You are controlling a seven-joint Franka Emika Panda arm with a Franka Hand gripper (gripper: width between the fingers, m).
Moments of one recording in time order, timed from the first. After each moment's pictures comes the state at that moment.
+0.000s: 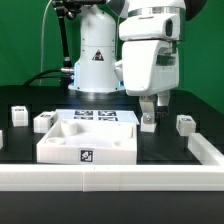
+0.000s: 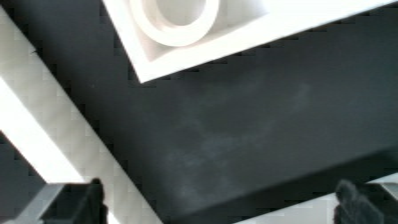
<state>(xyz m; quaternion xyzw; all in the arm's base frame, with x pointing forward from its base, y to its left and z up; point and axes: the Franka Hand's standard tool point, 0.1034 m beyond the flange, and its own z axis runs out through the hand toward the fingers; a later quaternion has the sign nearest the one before) 0.570 0.064 0.074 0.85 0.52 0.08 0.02</state>
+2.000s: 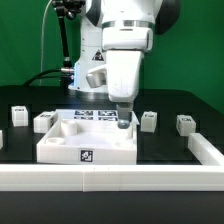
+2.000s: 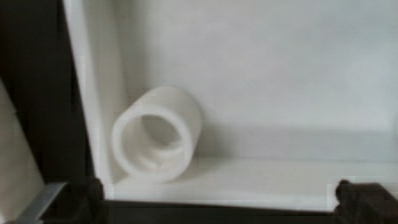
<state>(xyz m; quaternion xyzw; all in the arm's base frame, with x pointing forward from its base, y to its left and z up) 0.521 0.008 0.053 0.77 0.63 0.06 0.06</state>
